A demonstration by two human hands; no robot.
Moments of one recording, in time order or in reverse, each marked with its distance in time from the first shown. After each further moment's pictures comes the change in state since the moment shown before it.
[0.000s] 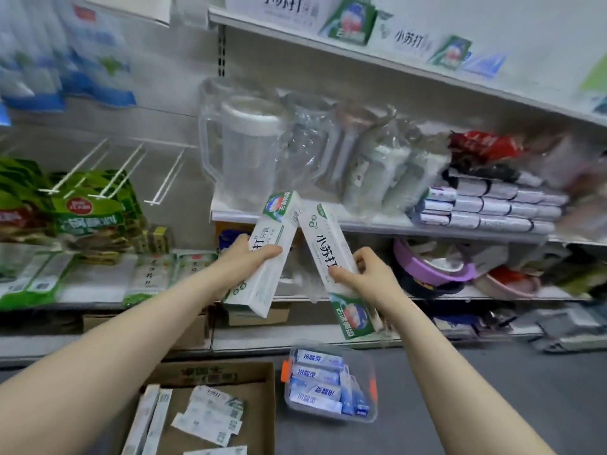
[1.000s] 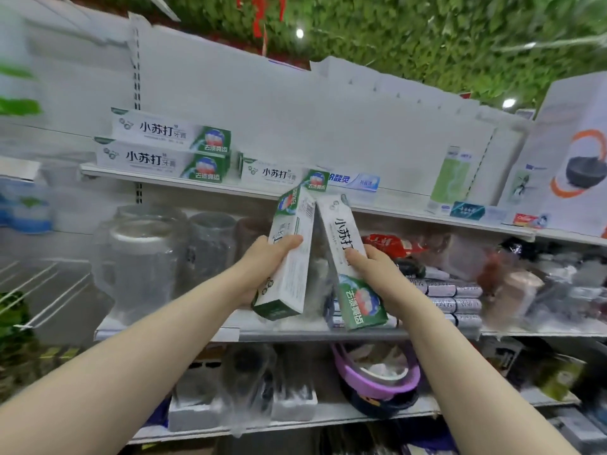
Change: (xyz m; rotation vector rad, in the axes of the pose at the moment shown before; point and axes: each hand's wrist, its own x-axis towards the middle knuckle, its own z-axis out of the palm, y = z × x) left_hand 0.033 0.267 0.207 -0.269 -0.046 0.319; right_hand 0.068 0.025 -0.303 0.462 0.072 -0.202
